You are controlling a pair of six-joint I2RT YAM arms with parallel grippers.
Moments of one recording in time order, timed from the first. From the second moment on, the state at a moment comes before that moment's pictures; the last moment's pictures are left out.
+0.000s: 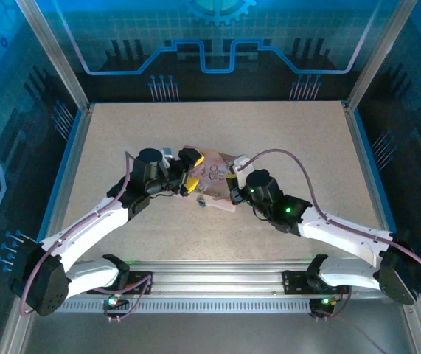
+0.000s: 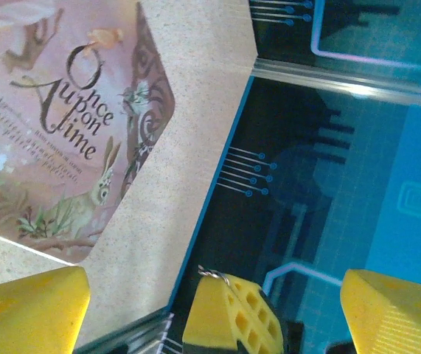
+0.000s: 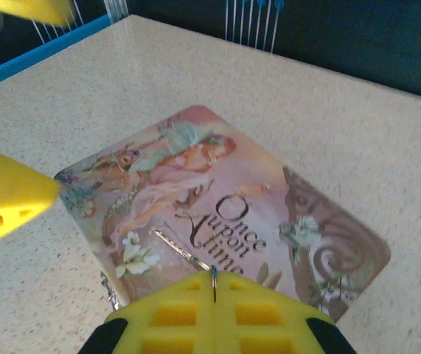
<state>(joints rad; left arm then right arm) -0.49 1.15 0.76 -0.03 0.34 -1.57 0.88 1.17 0.73 0.02 0.30 0.10</state>
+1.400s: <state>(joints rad) -0.53 1.17 0.76 -0.05 0.32 -1.74 1.05 1.31 0.81 0.21 0.47 -0.25</state>
